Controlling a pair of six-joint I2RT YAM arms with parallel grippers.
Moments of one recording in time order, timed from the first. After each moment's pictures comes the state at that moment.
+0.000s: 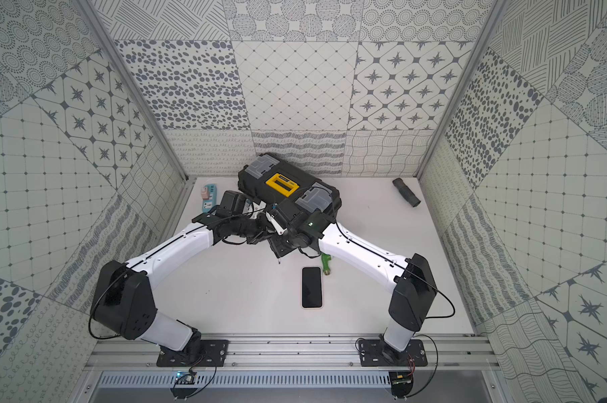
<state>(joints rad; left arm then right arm) -0.31 1.56 1.16 -0.47 0.64 -0.79 0.89 1.69 1.56 -0.83 -0.01 0.27</state>
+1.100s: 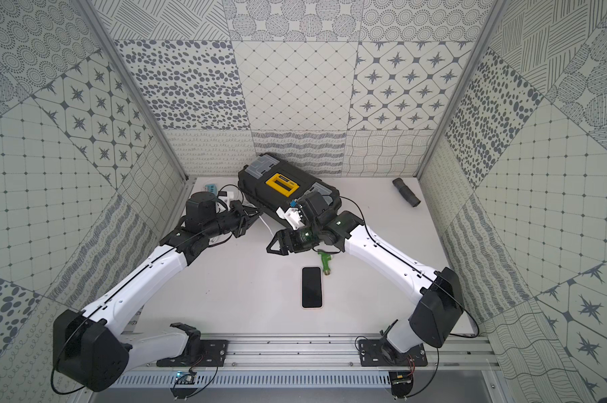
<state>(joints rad) -0.24 1.24 0.98 -0.15 0.45 -1.28 0.78 1.51 1.39 -0.66 -0.62 0.50</state>
